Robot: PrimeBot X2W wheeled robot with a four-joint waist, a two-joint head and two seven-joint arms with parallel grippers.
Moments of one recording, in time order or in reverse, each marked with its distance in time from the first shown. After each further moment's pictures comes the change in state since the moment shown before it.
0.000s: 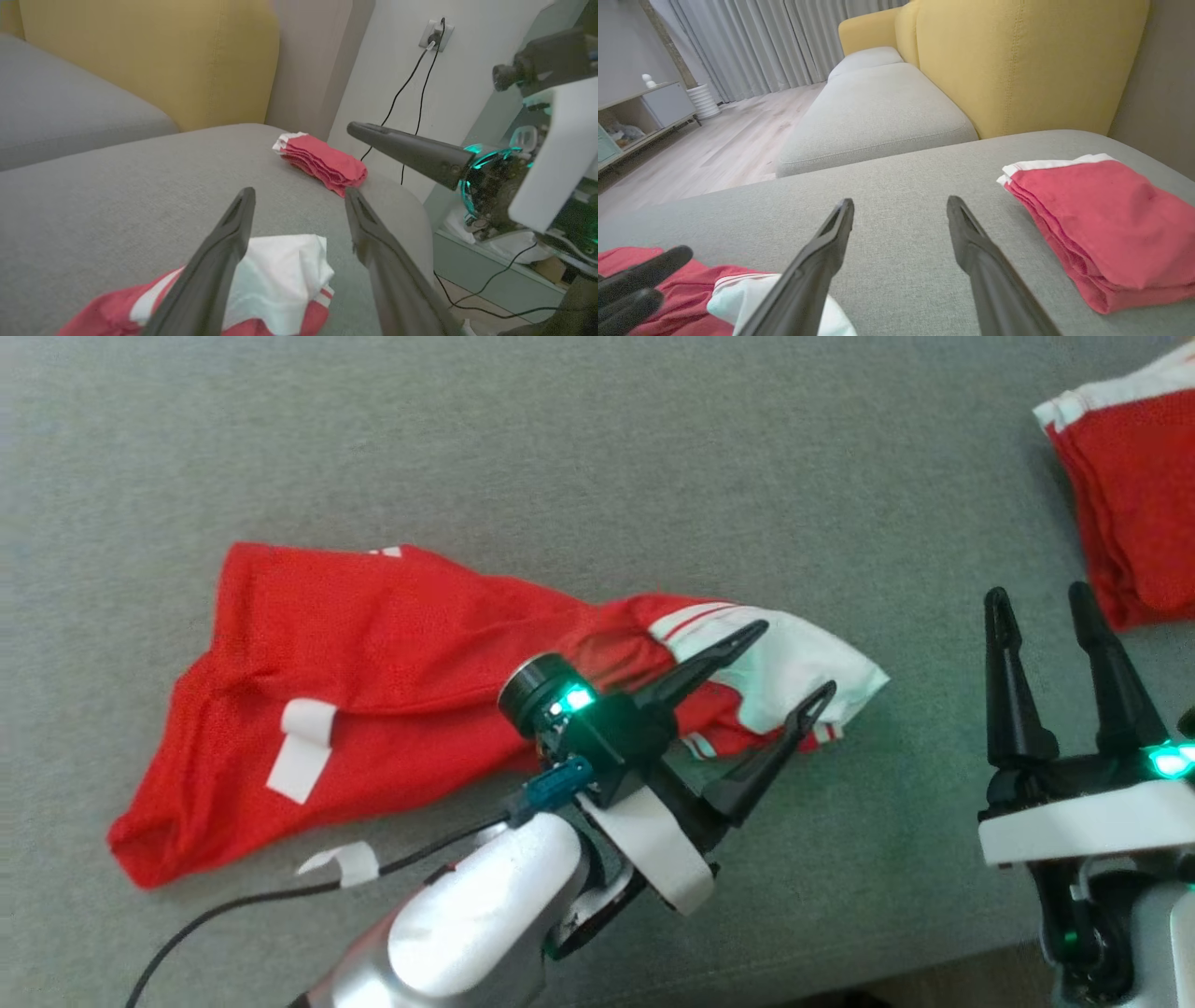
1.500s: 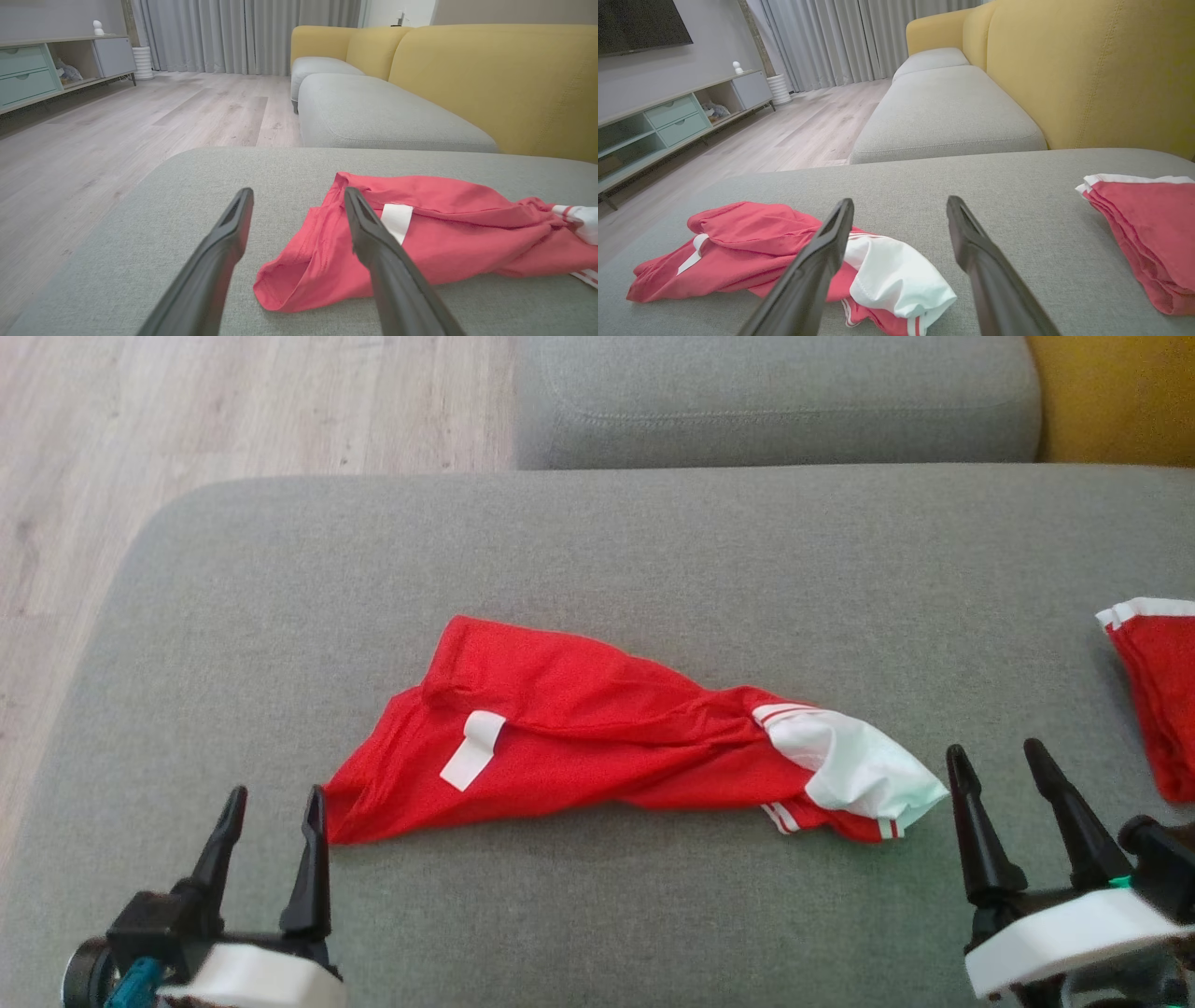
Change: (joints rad) left arm 0.607 0.358 0.510 -0.172 -0.109 0.325 -0.124; right arm 0.228 0.001 0.007 -0.026 -0.047 0.000 0.106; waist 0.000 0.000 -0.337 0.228
